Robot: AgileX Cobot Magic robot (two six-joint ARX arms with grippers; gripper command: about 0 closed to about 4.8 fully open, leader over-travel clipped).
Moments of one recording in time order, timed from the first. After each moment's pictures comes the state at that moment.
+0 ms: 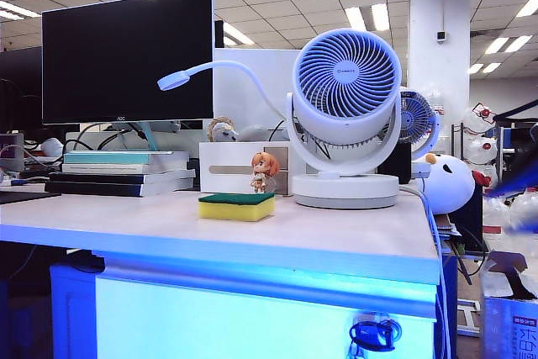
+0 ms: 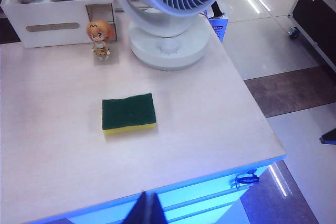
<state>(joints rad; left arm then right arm) -0.40 1.11 1.29 -0.62 0.20 0.10 -0.23 1.55 0.61 -0.13 -1.04 0.30</state>
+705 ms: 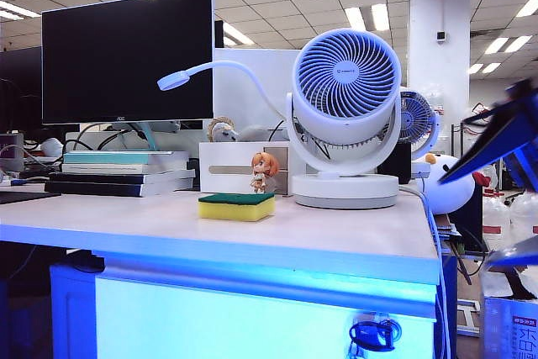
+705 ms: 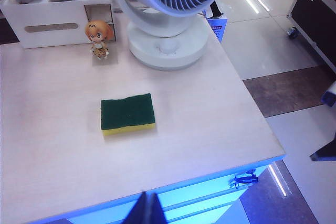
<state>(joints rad) -0.40 1.11 1.29 -0.62 0.20 0.10 -0.11 1.57 0.61 -0.13 -1.02 0.32</state>
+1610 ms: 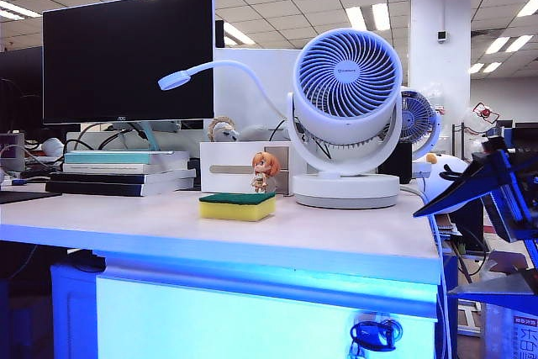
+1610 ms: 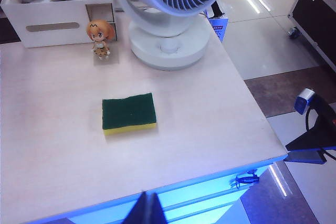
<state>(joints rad) -0.40 1.11 1.29 -0.62 0.20 0.10 -0.08 1.89 0.61 0.41 -1.11 0.64</state>
